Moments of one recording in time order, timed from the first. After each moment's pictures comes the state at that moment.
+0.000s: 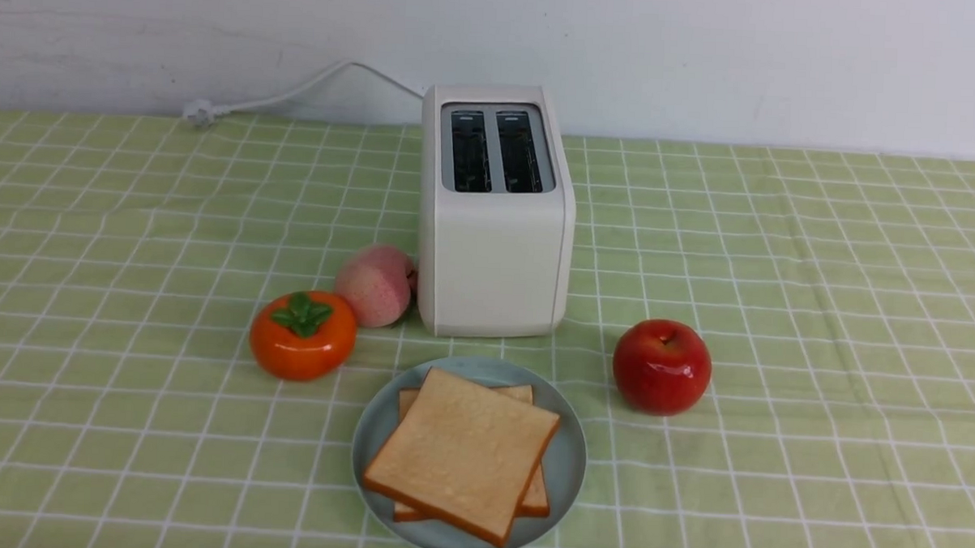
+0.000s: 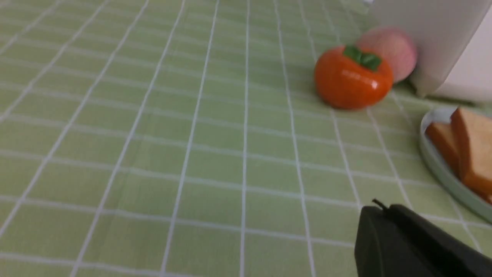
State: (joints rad) right arm 0.00 -0.01 0.02 0.17 0.39 -0.04; left arm -0.06 -0.01 0.03 -0.10 0.36 -0.17
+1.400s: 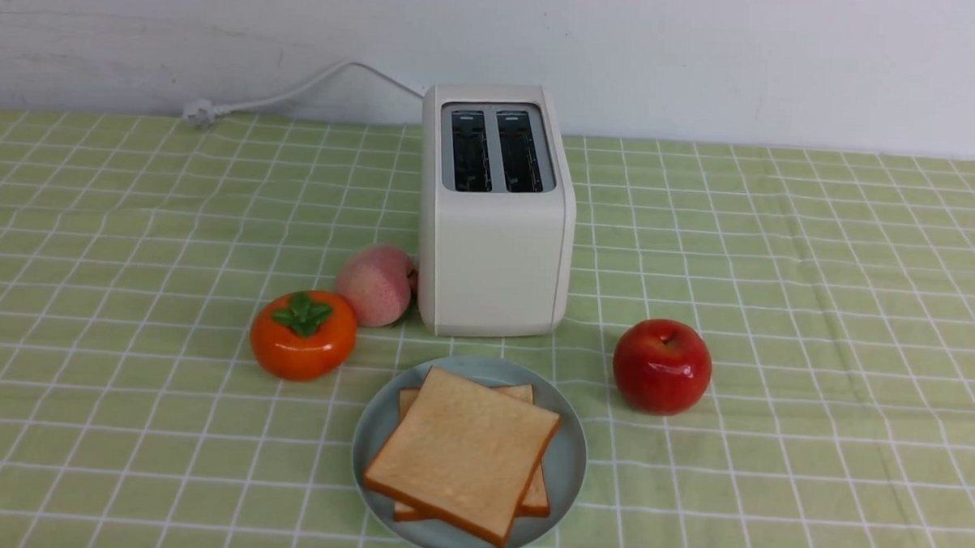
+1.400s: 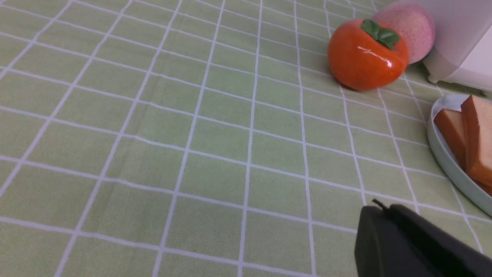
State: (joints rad) right arm 0.00 -0.01 0.02 0.17 0.39 -0.04; left arm -0.06 -0.01 0.03 -0.08 0.38 -0.24
